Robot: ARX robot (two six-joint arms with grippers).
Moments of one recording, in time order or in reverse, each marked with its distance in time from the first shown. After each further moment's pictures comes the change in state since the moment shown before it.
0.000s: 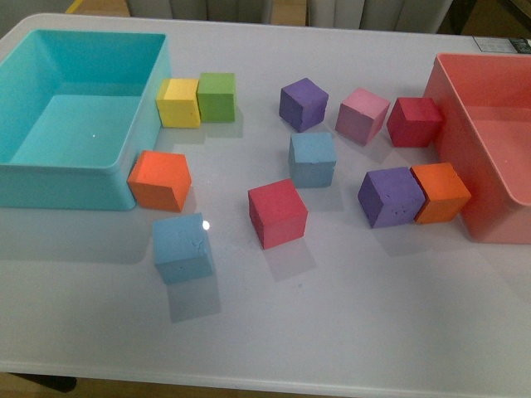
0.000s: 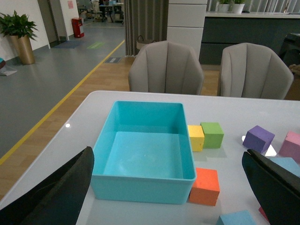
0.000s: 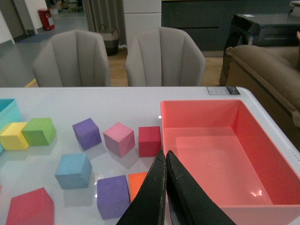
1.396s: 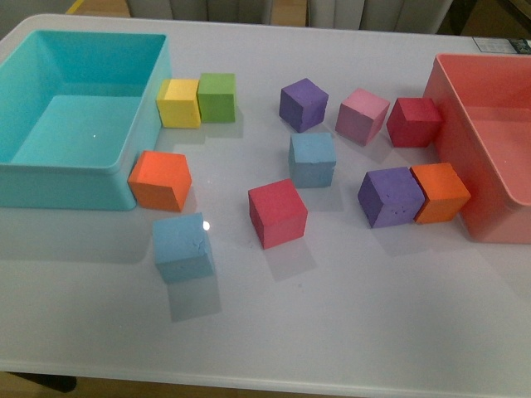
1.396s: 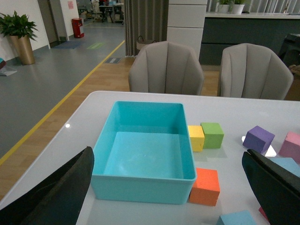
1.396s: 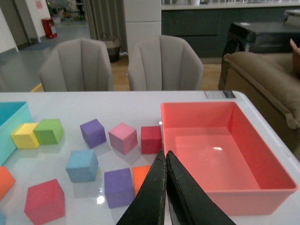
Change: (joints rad) left arm 0.000 0.000 0.000 0.000 0.000 0.000; right arm 0.000 -0.775 -0.003 -0.745 0.000 0.000
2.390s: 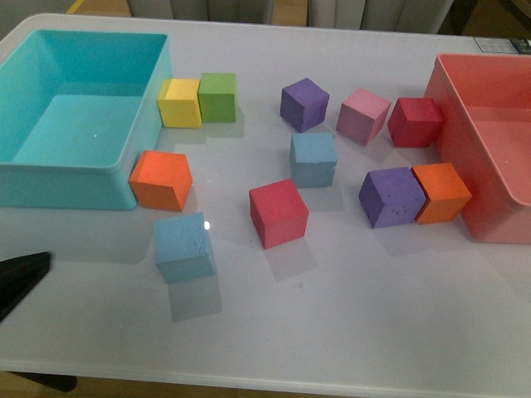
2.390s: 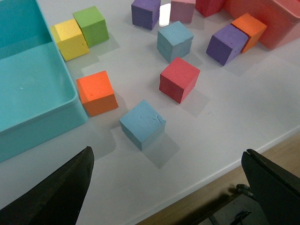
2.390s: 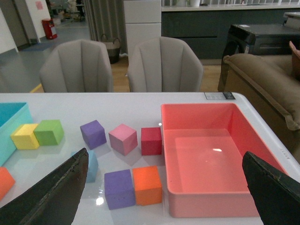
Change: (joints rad) left arm -0.379 0.951 0.234 0.125 0.152 0.088; right arm 0.000 -0.004 0.000 -0.003 -0.001 0.000
